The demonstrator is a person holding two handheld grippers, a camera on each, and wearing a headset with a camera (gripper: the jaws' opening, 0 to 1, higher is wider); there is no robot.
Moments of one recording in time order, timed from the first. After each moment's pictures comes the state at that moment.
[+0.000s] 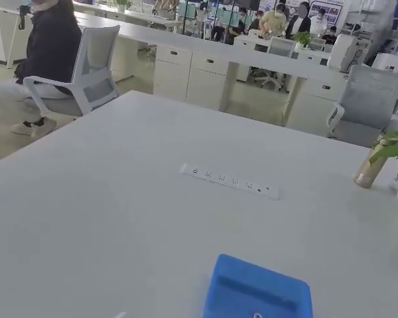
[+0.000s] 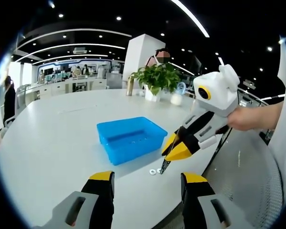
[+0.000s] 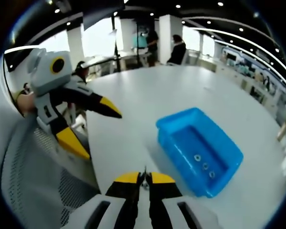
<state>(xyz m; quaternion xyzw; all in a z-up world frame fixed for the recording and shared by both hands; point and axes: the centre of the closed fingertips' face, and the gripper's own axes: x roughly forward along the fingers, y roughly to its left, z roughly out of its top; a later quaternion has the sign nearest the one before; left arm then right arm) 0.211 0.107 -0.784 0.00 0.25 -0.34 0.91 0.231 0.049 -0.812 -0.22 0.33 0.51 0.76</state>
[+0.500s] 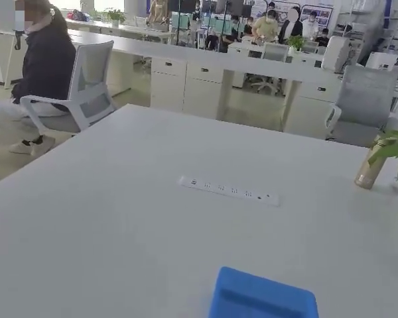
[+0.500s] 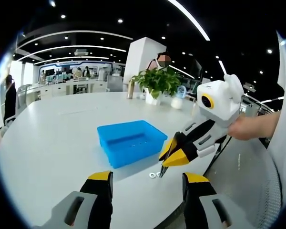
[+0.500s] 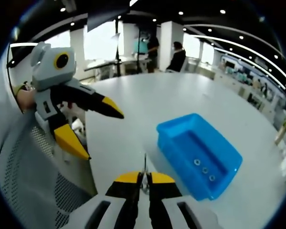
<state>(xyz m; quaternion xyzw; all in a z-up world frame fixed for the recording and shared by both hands) 0.213 0.107 -0.781 0.00 0.24 -0.34 0.91 0.230 0.049 -0.812 -0.19 0.30 0.50 0.79</state>
